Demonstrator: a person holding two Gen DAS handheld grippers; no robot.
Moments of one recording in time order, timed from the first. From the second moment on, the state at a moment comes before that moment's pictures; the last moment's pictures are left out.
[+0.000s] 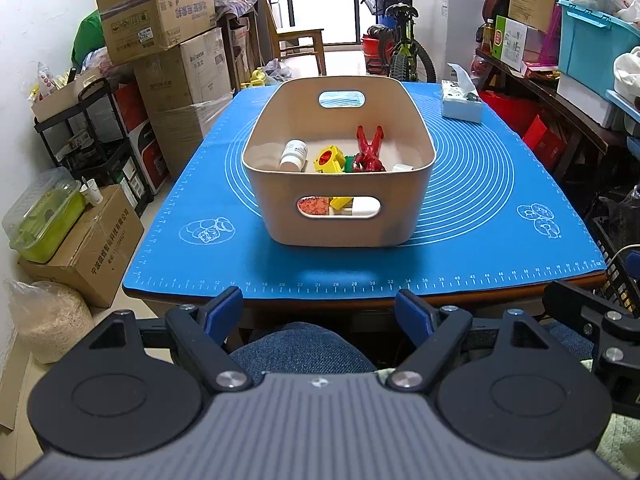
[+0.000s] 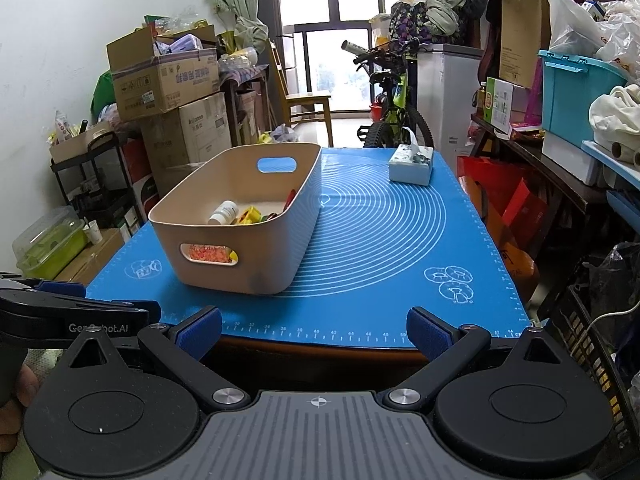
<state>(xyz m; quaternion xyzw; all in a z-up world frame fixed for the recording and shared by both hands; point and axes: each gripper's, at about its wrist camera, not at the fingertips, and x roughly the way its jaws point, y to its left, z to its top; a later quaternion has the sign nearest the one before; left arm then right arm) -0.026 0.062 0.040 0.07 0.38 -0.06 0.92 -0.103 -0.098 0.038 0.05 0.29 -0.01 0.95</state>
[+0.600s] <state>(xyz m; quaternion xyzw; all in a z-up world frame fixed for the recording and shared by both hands) -0.026 0.060 0.040 0.08 0.37 -0.06 0.92 -0.102 -0.099 0.032 0.05 0.30 -0.01 0.95</state>
